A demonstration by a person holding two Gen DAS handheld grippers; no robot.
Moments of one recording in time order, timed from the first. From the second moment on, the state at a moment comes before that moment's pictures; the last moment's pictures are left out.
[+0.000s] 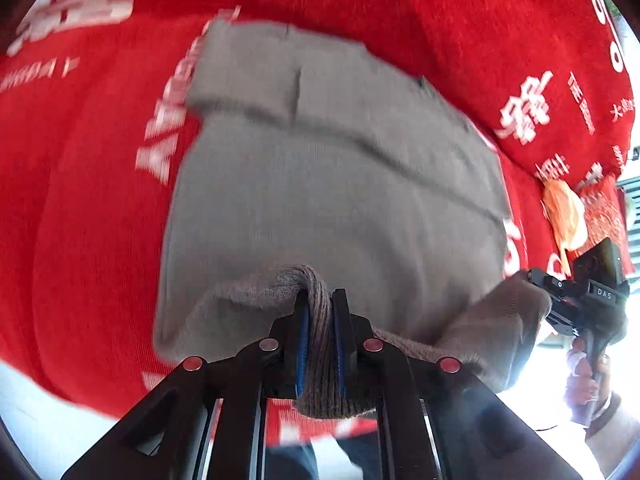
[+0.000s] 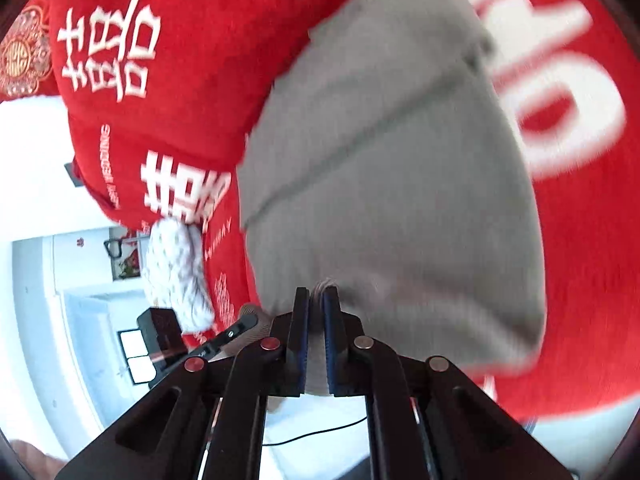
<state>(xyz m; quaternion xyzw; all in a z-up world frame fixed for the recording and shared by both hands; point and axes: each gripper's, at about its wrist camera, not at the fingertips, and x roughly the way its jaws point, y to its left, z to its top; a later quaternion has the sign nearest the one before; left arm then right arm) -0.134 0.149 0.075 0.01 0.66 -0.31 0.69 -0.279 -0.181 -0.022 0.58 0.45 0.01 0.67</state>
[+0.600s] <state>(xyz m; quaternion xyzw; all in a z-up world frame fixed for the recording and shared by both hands) -0.092 0.096 0.074 0.17 0.63 -0.30 0.70 -0.227 -0.189 -0.014 0.37 0.60 -0.03 0.71</state>
